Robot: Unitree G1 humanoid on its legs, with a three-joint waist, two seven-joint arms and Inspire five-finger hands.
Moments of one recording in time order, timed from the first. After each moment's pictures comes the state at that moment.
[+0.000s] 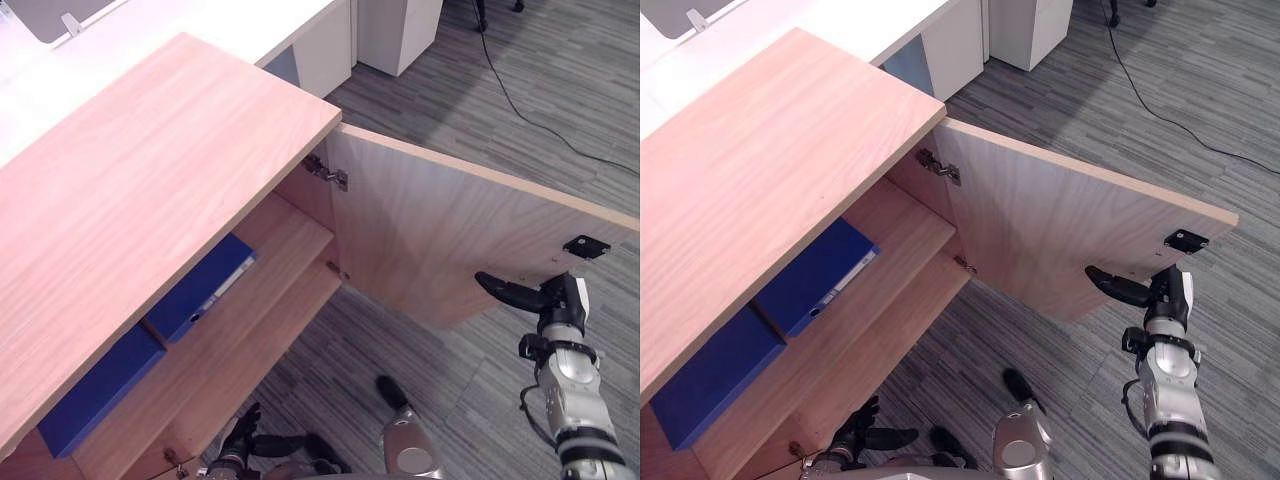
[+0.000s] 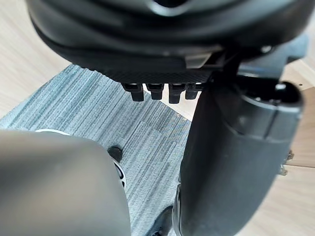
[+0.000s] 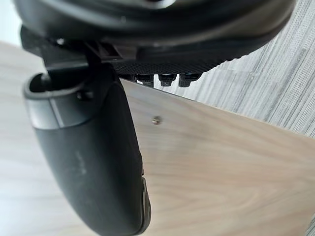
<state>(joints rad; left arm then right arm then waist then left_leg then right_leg) 0.12 0.09 0.00 1.01 0.08 -0.17 0.01 0.13 -0.31 -0.26 0.16 0.27 -0.16 -0.10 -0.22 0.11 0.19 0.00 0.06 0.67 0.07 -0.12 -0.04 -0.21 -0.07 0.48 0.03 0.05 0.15</state>
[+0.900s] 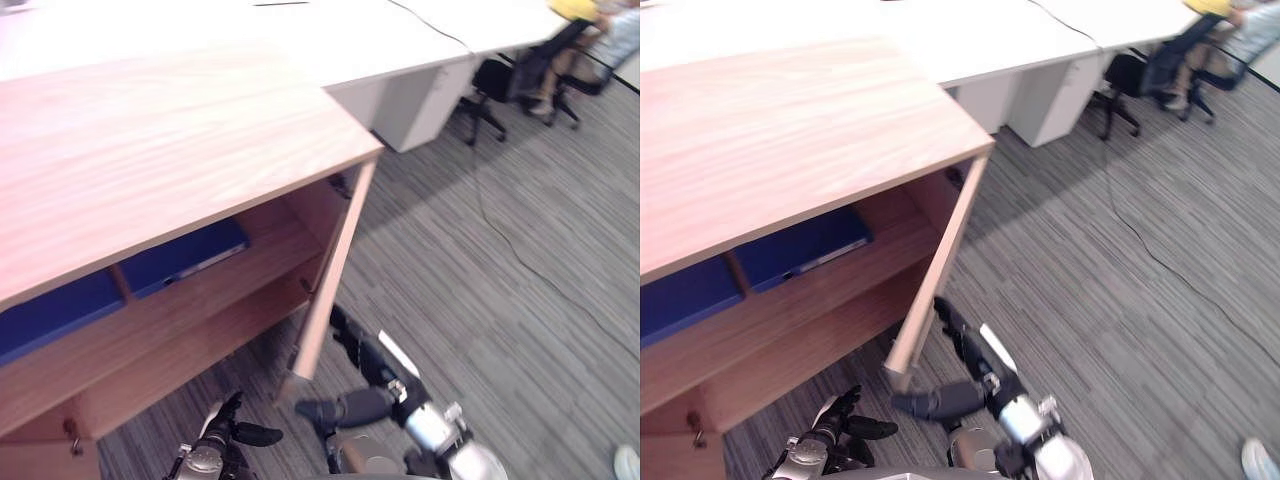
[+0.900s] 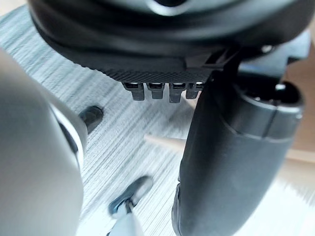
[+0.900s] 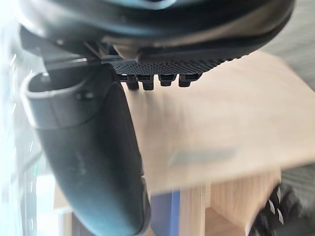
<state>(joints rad) 0.00 0.19 0.01 1.08 0.18 -0.13 0.03 0.25 -0.26 0.37 -0.19 0.03 -0.09 0.14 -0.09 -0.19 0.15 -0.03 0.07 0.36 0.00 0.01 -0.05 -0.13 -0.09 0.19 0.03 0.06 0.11</state>
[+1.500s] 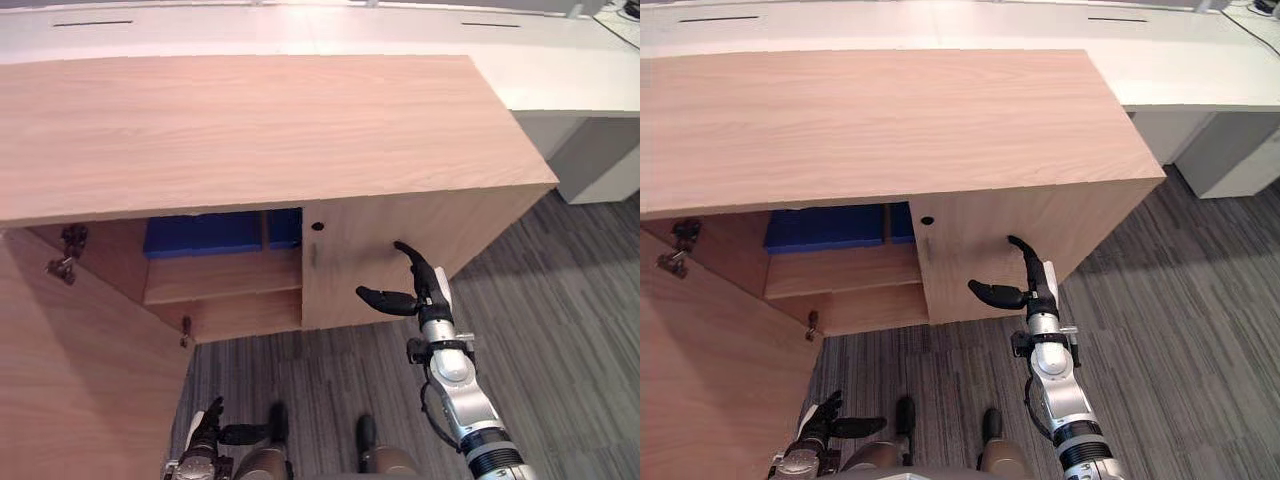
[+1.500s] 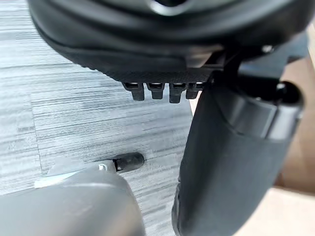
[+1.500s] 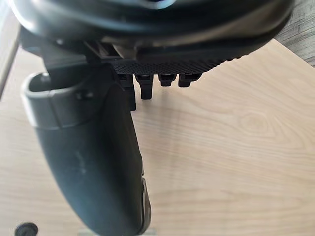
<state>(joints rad) 0.10 0.15 0.13 0.96 0.05 -0.12 0.09 -0.05 -0.14 0.08 0.35 -0.04 -0.19 -0.19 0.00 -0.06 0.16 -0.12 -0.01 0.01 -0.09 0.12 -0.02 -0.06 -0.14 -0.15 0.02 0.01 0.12</state>
